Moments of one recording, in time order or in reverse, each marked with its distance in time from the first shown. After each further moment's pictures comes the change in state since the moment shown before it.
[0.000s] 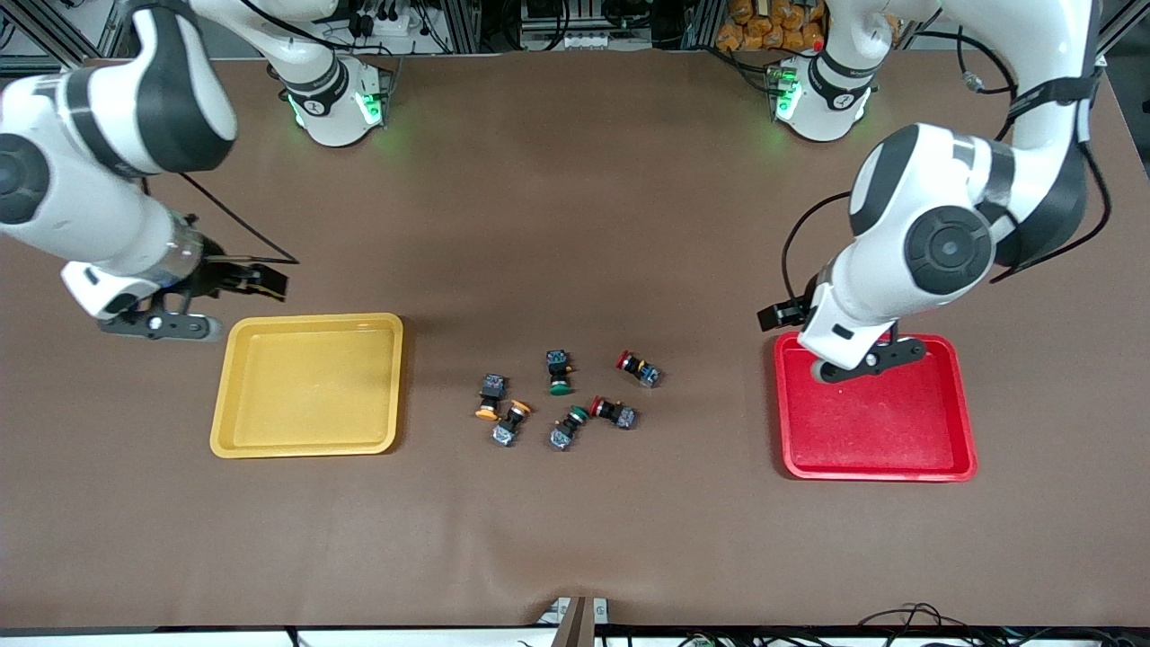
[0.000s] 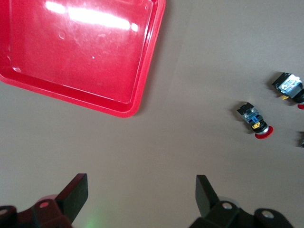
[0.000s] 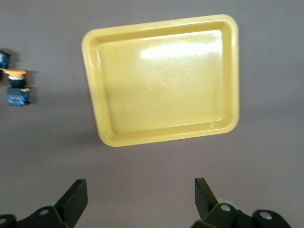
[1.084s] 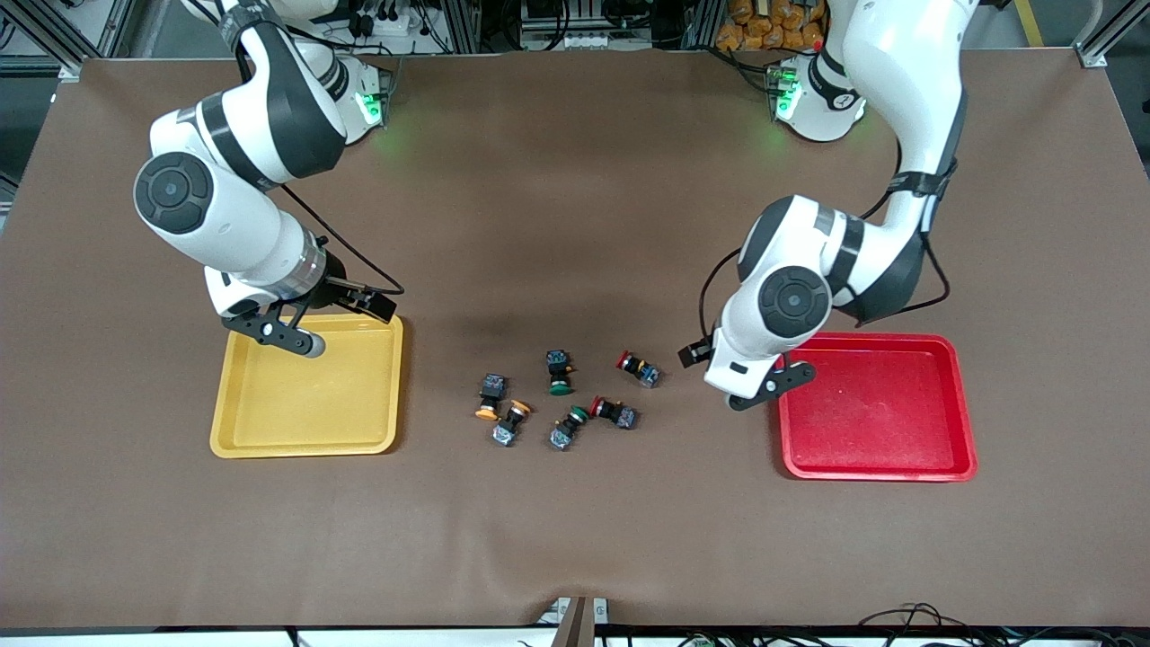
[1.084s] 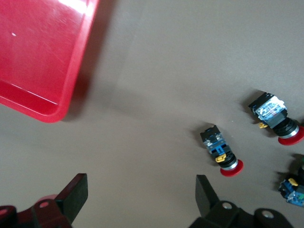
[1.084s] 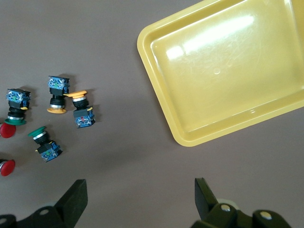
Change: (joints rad) left arm -0.123 0.195 -0.004 0.000 -0.021 0.254 -0.259; right arm 0.077 0.086 0.087 0.012 0.072 0.143 0.381
